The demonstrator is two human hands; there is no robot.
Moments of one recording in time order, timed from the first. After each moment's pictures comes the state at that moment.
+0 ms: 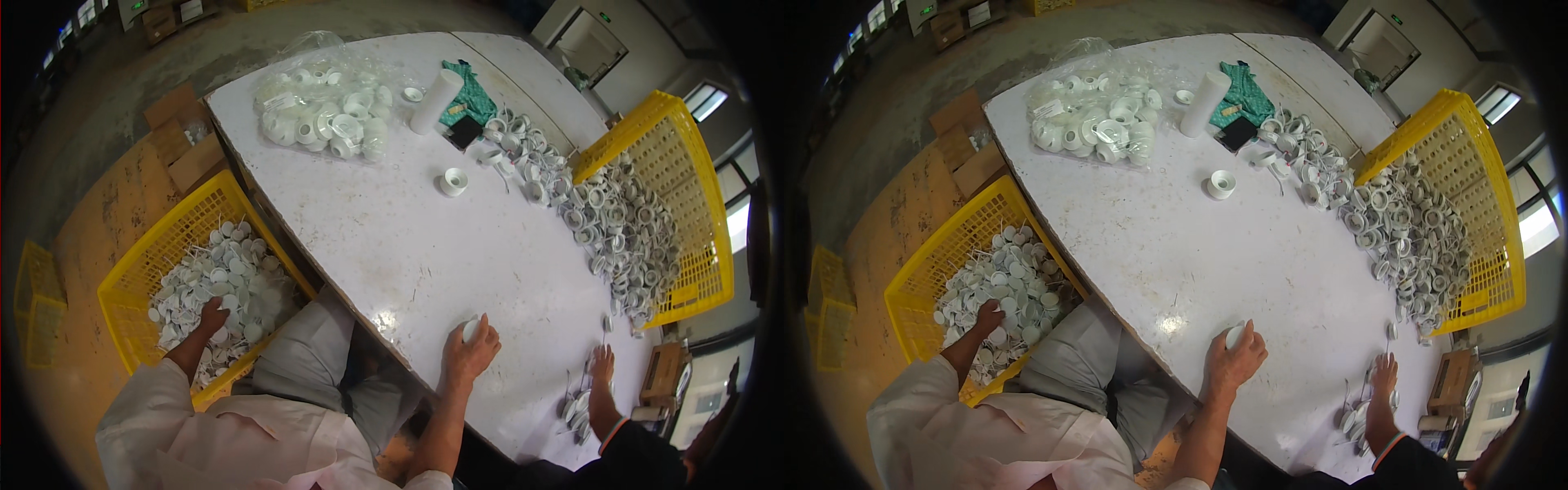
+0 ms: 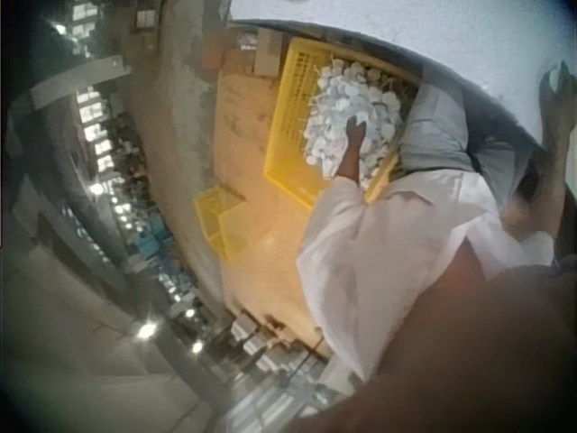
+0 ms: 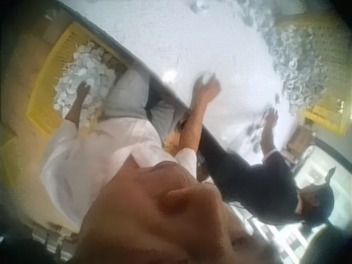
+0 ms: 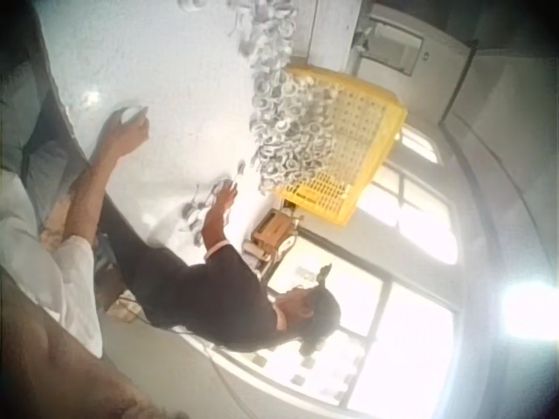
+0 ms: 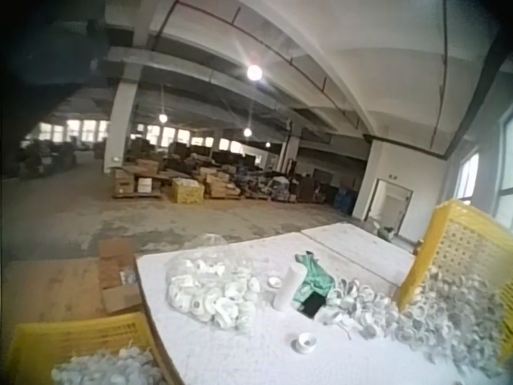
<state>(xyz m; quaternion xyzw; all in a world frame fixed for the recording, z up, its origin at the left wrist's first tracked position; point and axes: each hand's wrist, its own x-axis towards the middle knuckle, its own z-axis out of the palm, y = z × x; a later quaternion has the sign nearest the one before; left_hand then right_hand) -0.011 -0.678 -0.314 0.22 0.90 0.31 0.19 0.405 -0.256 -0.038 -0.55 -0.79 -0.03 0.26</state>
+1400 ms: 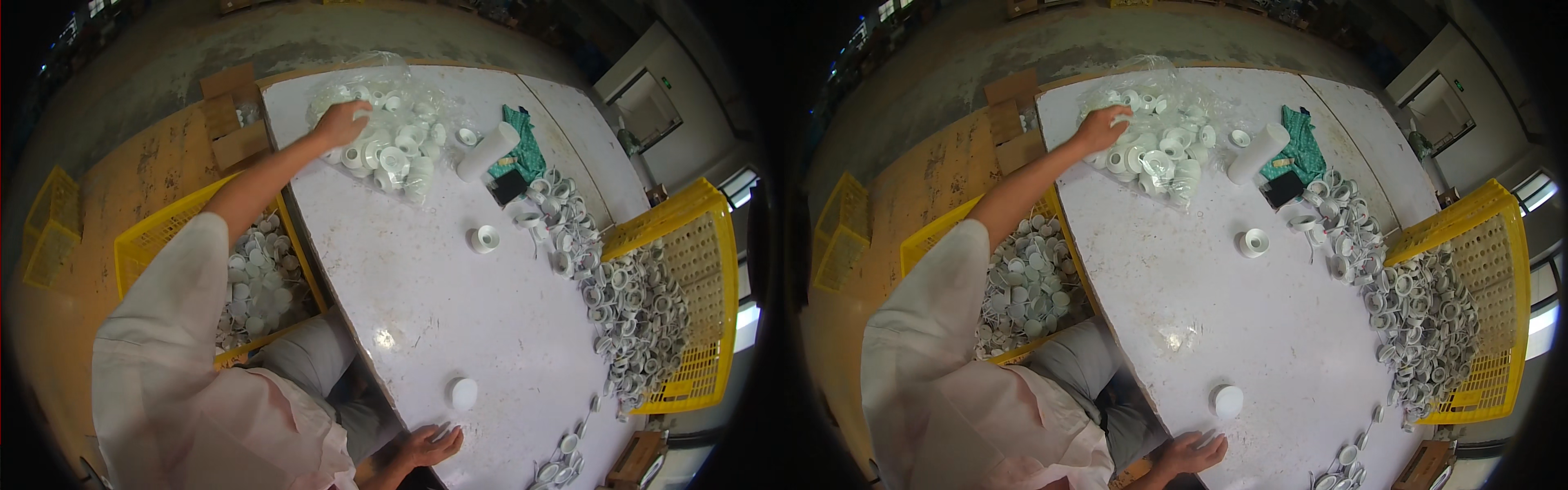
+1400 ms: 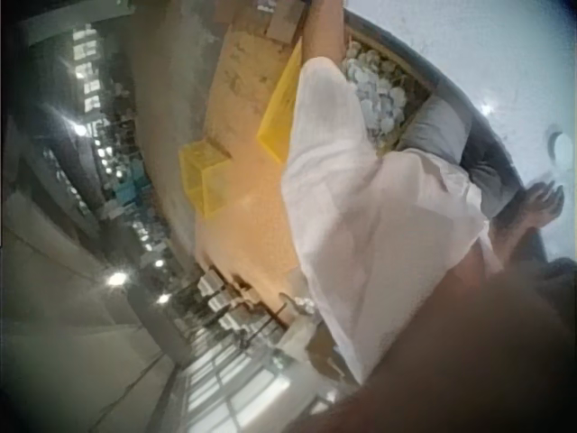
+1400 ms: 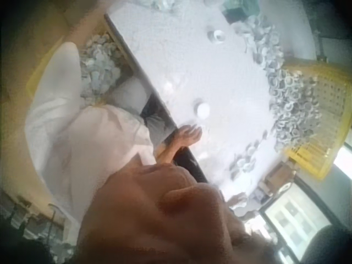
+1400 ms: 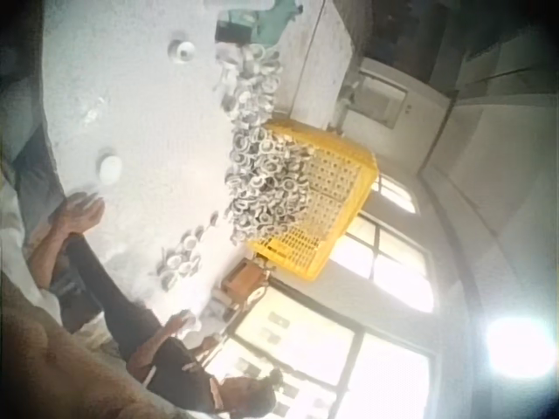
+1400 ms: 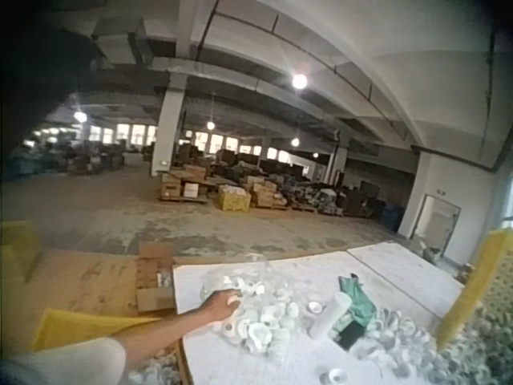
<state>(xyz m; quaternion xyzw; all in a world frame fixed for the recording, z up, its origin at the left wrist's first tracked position) -0.163 -0.269 0.050 0.43 0.79 0.43 -0.01 0.464 -0.337 -0.061 -0.56 -0.76 -0.10 0.31</state>
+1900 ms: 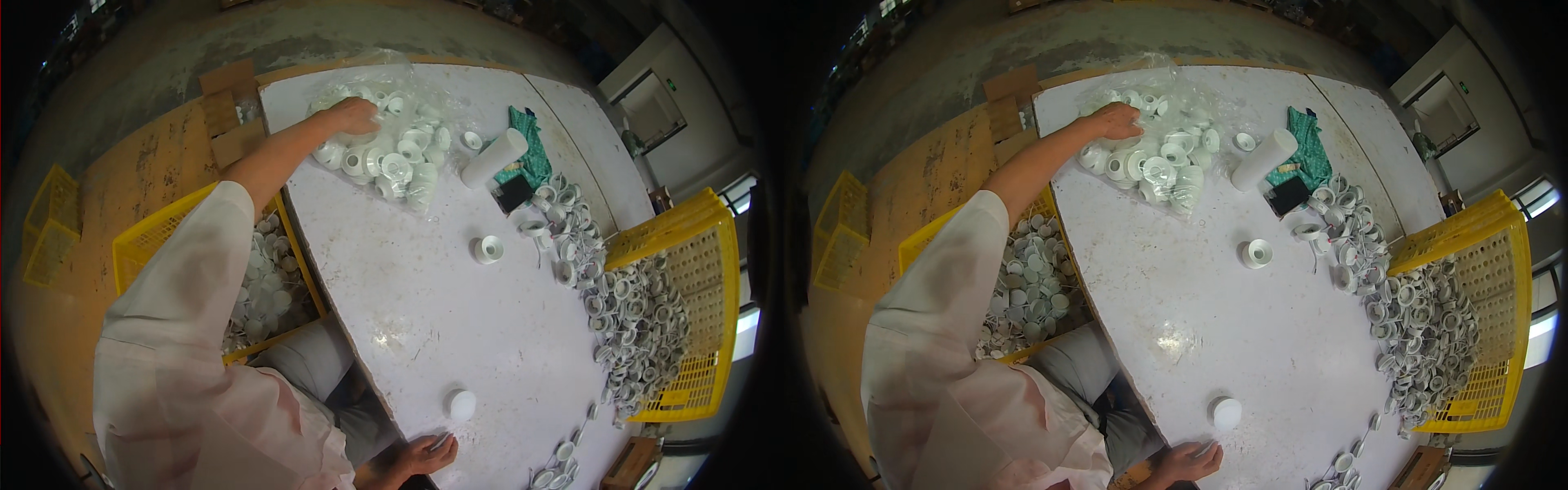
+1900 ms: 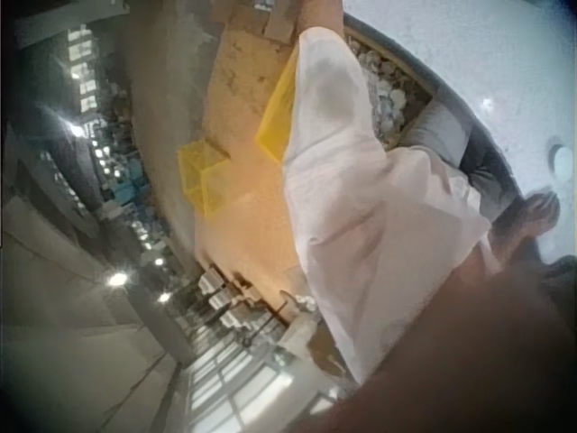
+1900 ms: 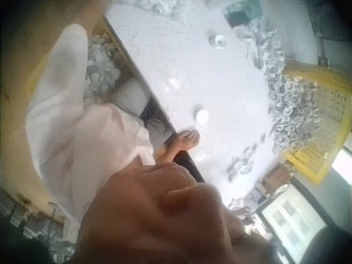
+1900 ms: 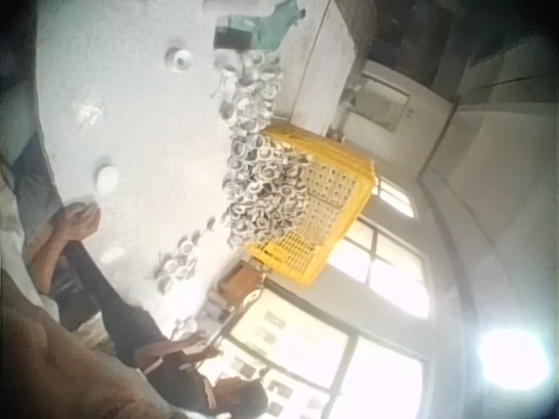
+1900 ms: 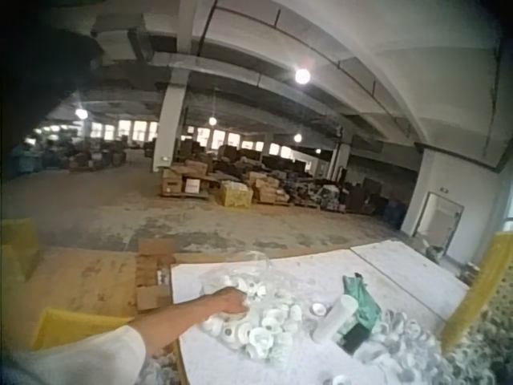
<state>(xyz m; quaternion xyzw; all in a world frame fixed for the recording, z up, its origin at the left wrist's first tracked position) -0.214 -0.221 0.056 0.51 0.85 0.04 0.08 0.468 -0.340 -0.065 -0.57 -0.76 -0.10 0.30</state>
